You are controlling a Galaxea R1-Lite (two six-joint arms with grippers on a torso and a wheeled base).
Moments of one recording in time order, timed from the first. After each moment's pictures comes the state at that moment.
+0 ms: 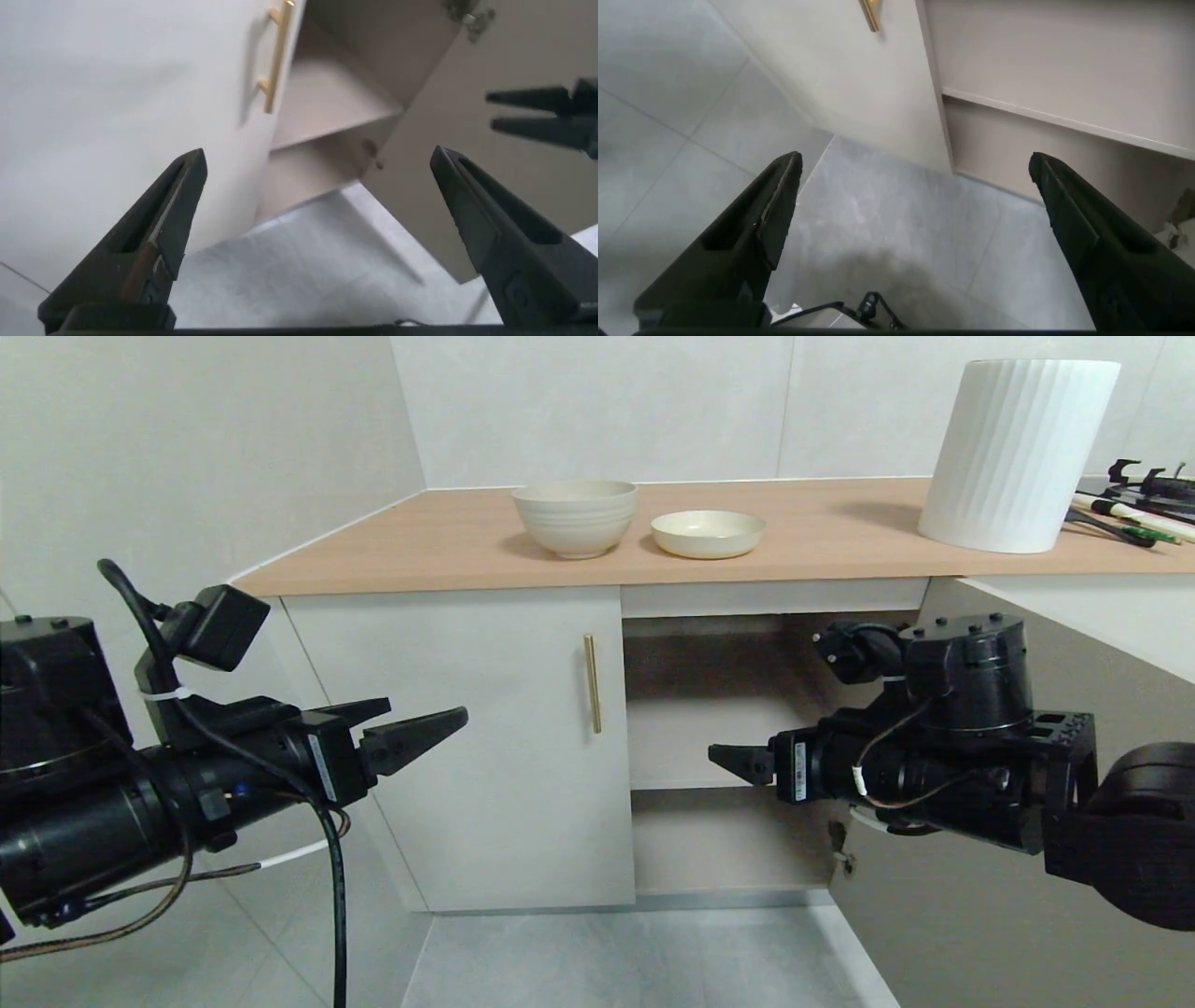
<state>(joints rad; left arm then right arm) -0.24 1.40 -0.60 -0.61 -0.31 -0.18 0.63 1.73 -0.89 -0.48 -0.03 0.25</state>
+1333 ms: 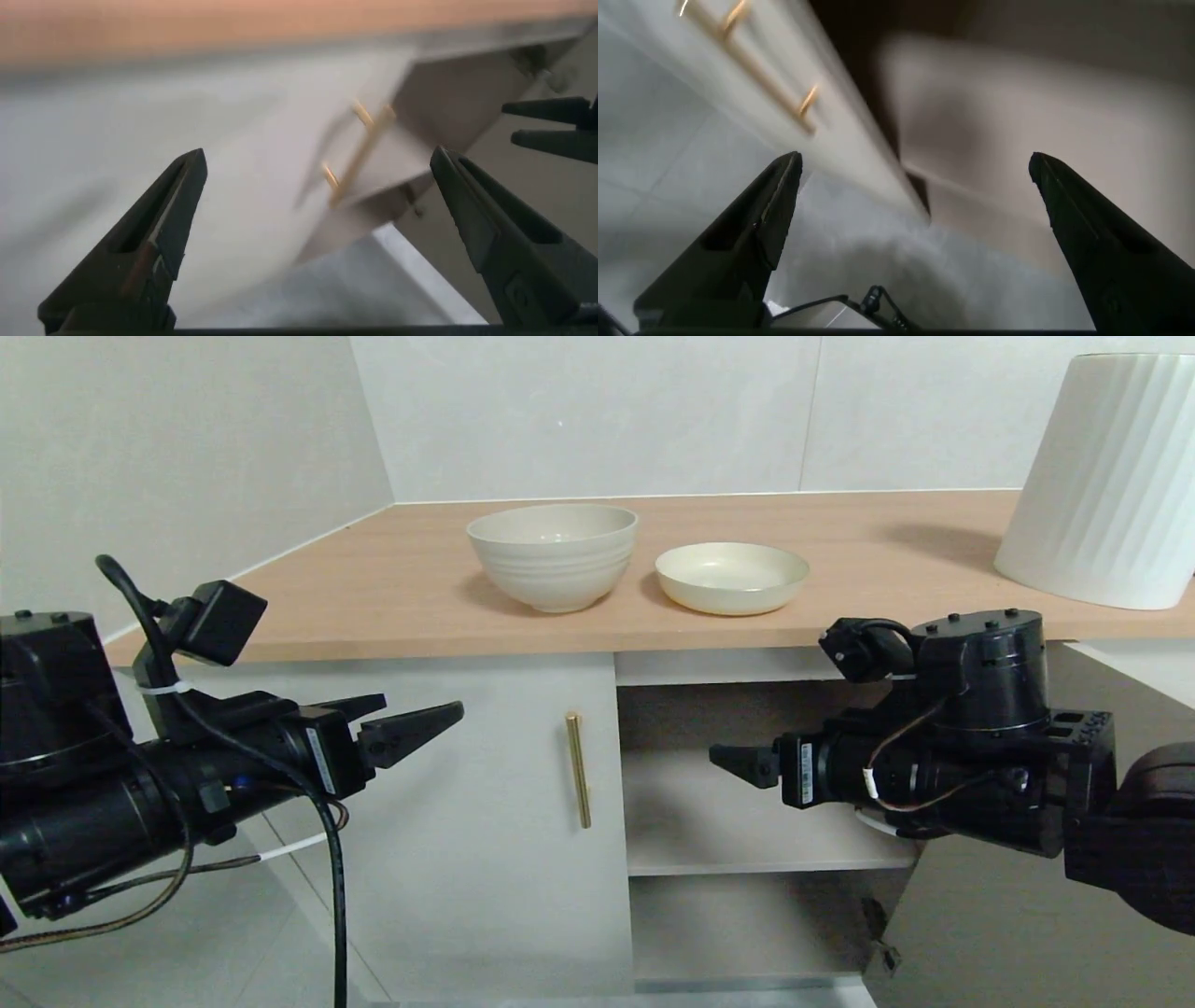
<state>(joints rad) -0.23 1.40 -0.61 -0.61 -0.30 -0.18 0.64 1.70 -0.89 -0.46 -0.02 0.25</state>
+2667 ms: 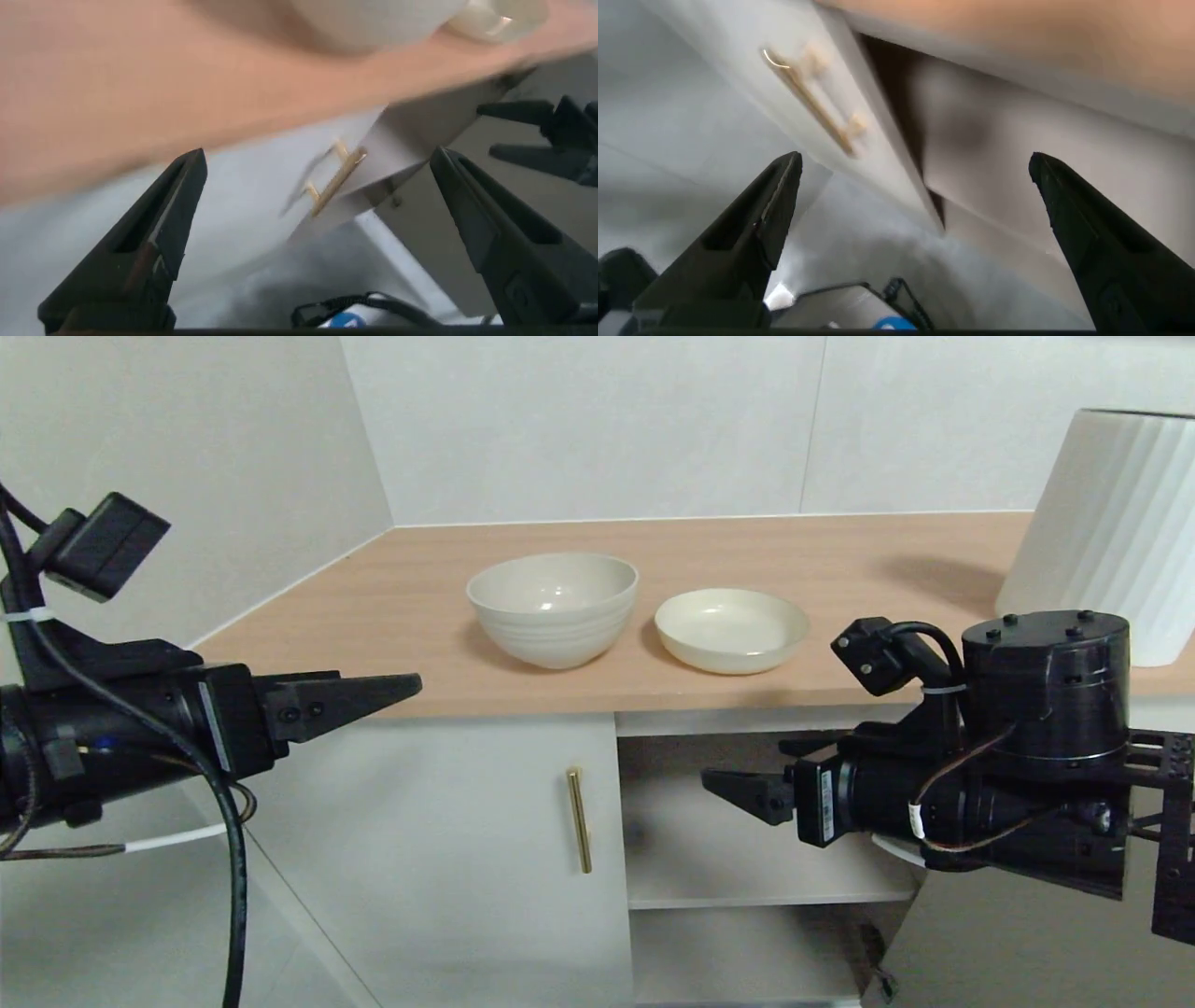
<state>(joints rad) -0.23 1.26 -0.85 -0.14 -0.35 -0.18 0.71 1.60 -0.82 -0.46 0.02 0.21</state>
